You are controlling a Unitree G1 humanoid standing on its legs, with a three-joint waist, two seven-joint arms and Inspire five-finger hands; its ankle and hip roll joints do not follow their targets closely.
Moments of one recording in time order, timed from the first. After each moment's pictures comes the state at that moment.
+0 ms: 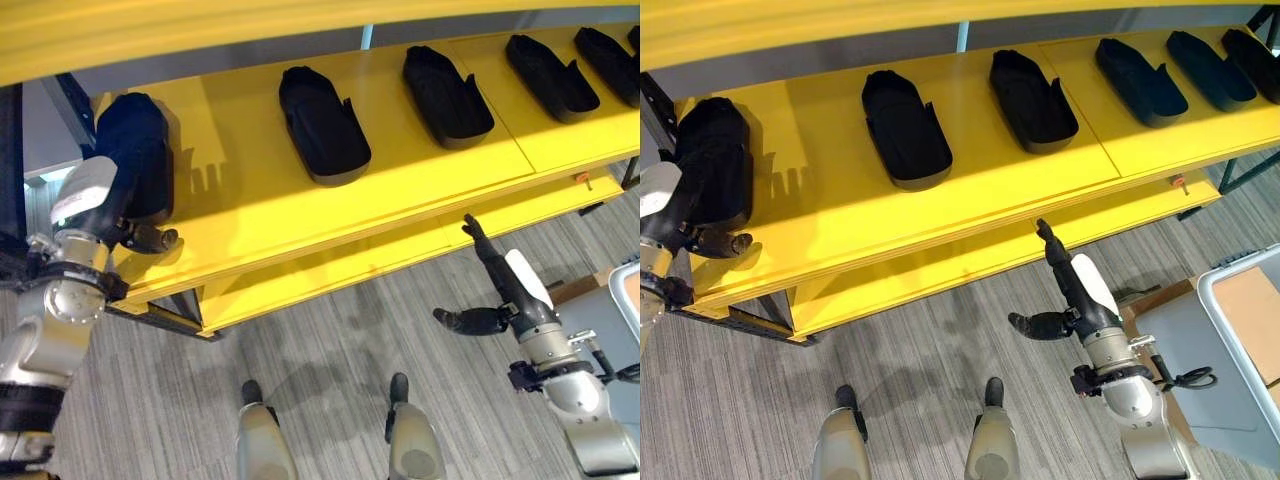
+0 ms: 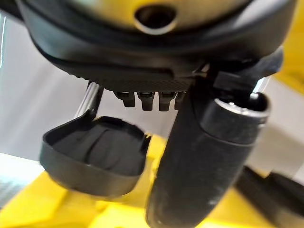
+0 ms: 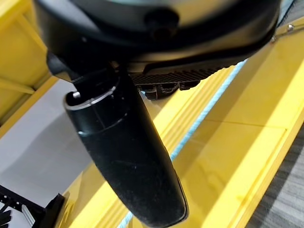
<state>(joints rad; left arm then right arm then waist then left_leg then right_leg) -0.22 0.97 0.10 0.10 0.28 -0.02 0.06 0.14 -0.56 -0.07 -0.27 -0.15 -0.10 0.04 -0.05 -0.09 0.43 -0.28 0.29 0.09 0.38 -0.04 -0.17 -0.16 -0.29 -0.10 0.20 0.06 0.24</state>
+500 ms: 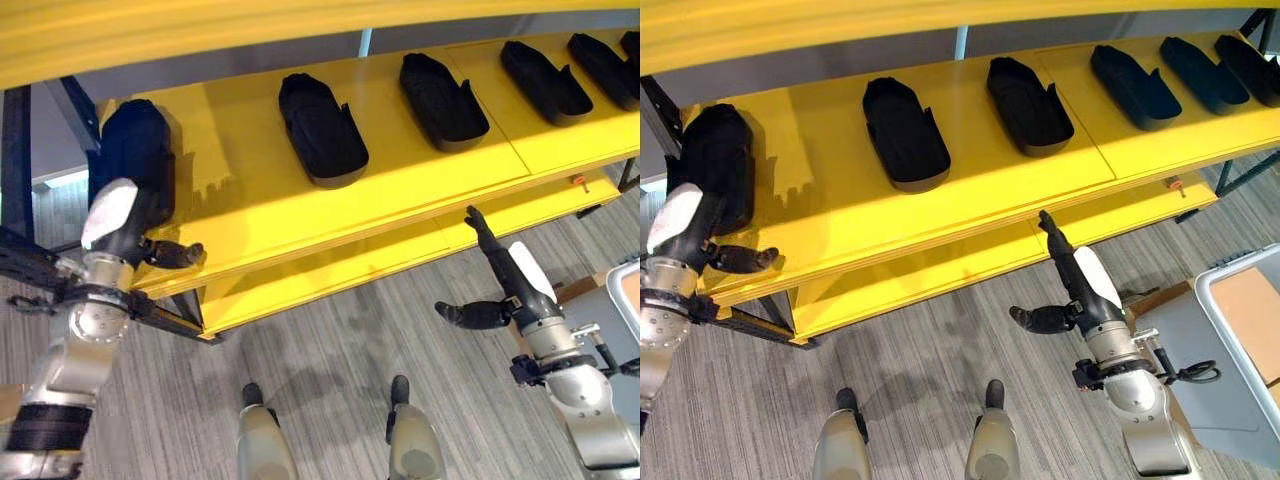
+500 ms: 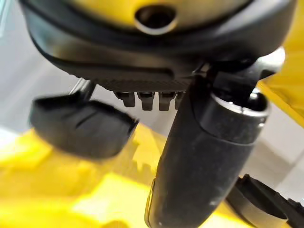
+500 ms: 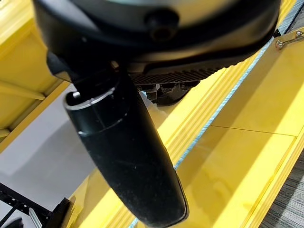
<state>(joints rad) -0.16 0.83 0.11 0.13 0.24 -0.04 0.06 0.12 -0.56 -0.07 -0.27 -0.15 -0.10 0.05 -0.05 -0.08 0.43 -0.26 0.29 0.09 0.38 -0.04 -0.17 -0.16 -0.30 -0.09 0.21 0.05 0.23</state>
